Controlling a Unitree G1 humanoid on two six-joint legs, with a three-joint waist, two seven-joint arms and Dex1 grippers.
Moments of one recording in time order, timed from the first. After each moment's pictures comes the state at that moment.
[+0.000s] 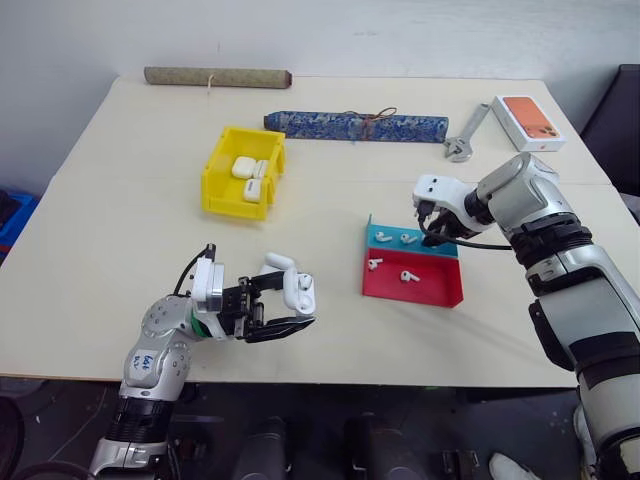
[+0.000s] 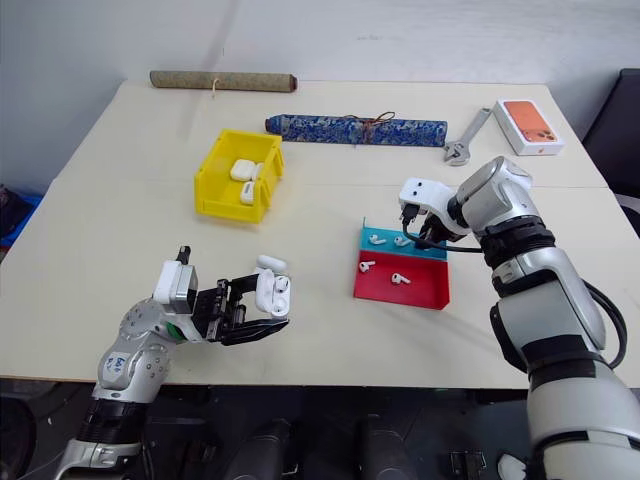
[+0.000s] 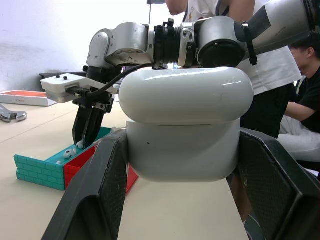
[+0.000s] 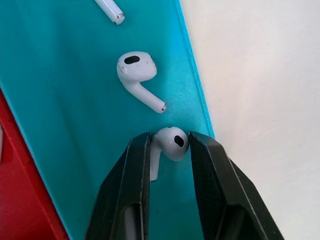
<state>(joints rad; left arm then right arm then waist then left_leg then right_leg) -0.23 0.40 0.02 -0.06 -0.64 0.09 -1.26 -1.22 -0.60 0.46 0.89 -0.33 0.49 1.29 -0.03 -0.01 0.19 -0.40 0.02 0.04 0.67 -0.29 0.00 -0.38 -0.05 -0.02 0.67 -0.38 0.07</state>
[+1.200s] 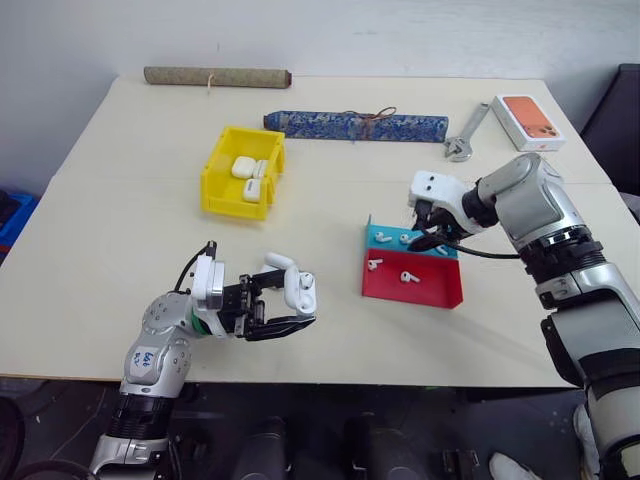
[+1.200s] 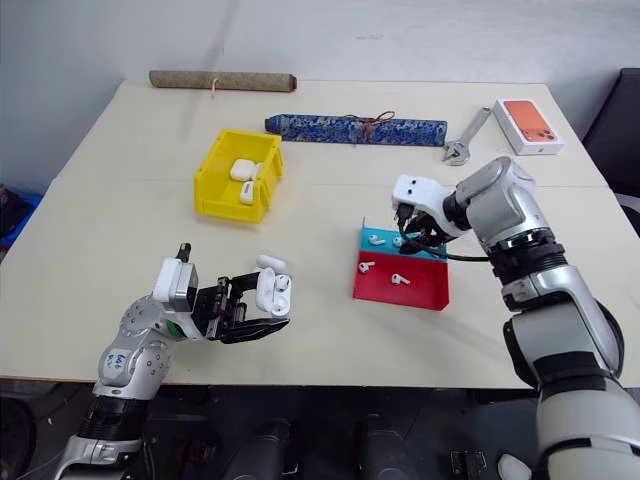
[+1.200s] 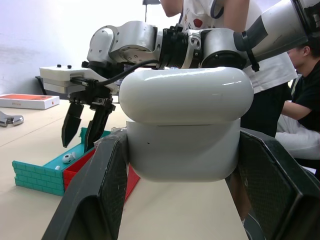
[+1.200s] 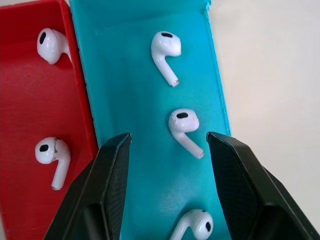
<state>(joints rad) -0.25 0.40 0.02 -0.06 -0.64 0.09 -1.27 -1.12 -0.65 0.42 0.61 -0.24 0.43 1.34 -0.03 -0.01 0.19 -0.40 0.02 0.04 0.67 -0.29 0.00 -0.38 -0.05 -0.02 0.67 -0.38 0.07</state>
